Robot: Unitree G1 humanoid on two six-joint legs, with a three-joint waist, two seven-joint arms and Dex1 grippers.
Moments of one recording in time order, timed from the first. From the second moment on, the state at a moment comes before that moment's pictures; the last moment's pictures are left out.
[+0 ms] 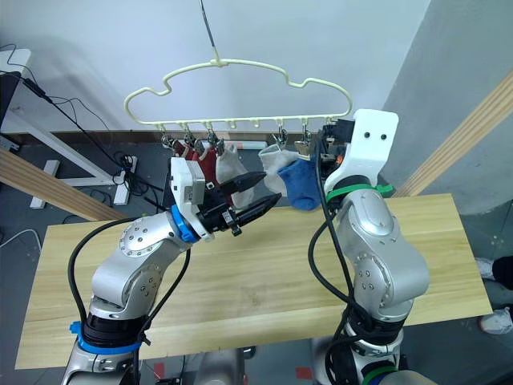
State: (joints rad) left arm -0.38 0.40 -0.05 -0.38 -0.46 0.39 -0.70; right arm -0.62 0.14 -0.06 -0.74 0.19 1.12 -0.21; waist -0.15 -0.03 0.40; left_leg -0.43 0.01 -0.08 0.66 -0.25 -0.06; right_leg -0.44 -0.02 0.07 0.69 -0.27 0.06
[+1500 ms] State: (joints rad) left arm 0.13 0.29 0.44 -0.25 -0.31 0.54 -0.13; right arm -0.61 0.13 -0.06 -0.74 0.27 1.09 -0.20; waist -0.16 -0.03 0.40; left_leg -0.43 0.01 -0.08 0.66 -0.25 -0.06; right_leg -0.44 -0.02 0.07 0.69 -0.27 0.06
